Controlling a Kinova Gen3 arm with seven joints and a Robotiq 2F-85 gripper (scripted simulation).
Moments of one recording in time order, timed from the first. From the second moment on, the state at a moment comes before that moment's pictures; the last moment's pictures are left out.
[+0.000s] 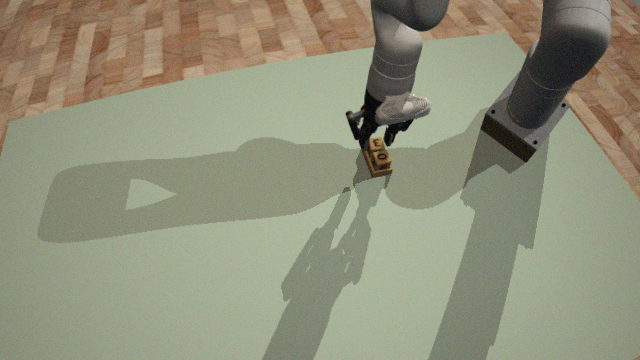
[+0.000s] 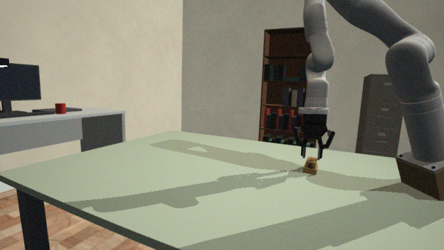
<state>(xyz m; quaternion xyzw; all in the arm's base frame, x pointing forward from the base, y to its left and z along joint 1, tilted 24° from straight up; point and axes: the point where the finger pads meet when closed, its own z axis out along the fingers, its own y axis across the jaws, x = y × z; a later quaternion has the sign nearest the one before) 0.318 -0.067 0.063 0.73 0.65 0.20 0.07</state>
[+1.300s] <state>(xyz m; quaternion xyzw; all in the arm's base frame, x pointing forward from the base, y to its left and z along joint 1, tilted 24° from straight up) 0.298 -0.069 0.115 0.73 0.65 0.20 0.07</state>
